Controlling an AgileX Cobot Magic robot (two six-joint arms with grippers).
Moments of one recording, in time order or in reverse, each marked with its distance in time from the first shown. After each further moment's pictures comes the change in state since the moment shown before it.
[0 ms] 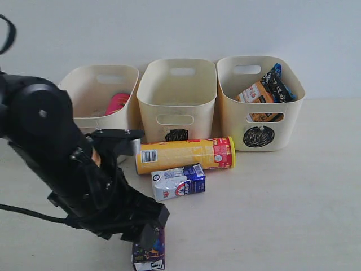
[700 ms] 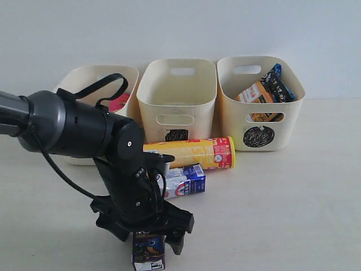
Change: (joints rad) left arm -0.006 0.380 -0.197 0.078 -0.055 -0.087; right arm 0.000 0.000 0.000 0.010 0.000 0.000
